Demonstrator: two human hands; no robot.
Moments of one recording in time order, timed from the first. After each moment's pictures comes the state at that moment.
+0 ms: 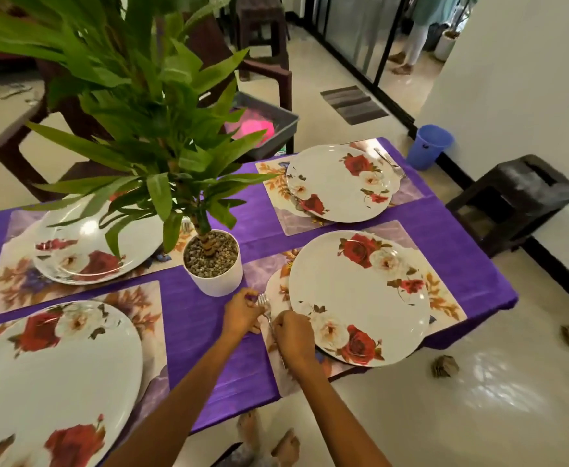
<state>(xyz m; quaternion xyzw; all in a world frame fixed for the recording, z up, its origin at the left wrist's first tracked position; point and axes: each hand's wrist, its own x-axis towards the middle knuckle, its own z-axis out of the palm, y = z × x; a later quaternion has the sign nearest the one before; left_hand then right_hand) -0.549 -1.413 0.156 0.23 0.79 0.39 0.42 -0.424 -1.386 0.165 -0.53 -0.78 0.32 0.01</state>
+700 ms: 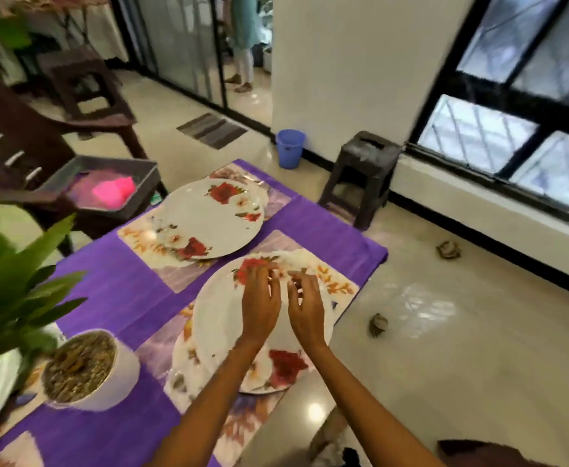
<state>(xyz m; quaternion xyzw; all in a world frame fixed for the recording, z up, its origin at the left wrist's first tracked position) -0.387 -1.279 0.220 0.59 0.65 0.43 0.21 -0.299 -1.294 0.218 -0.63 -0.55 0.30 0.46</state>
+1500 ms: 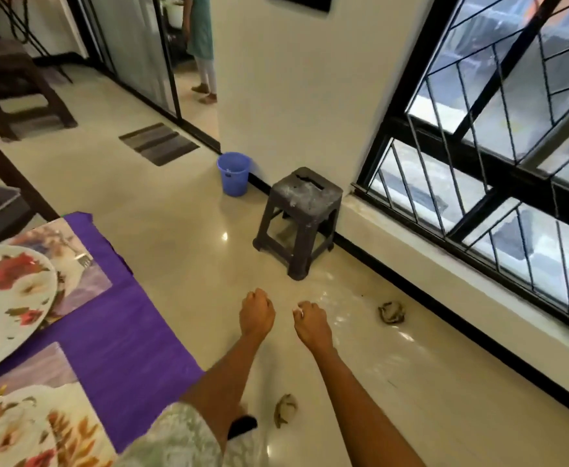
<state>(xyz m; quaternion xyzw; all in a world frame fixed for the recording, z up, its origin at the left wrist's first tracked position) 0.031 -0.929 0.146 0.56 0.76 0.17 0.29 0.156 -0.954 0.170 -0.72 -0.61 0.30 0.11</state>
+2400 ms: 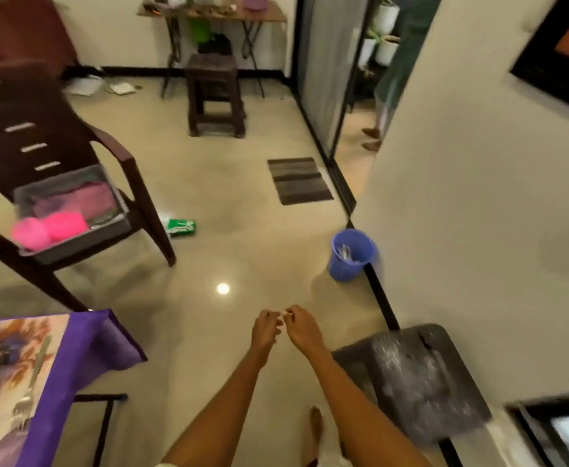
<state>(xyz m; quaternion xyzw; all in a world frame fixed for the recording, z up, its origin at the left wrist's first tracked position) -0.132 -0.447 0.134 0.08 0.74 0.51 0.44 -0.062 -0.382 0.154 -0.46 -0.79 0.41 -0.02</state>
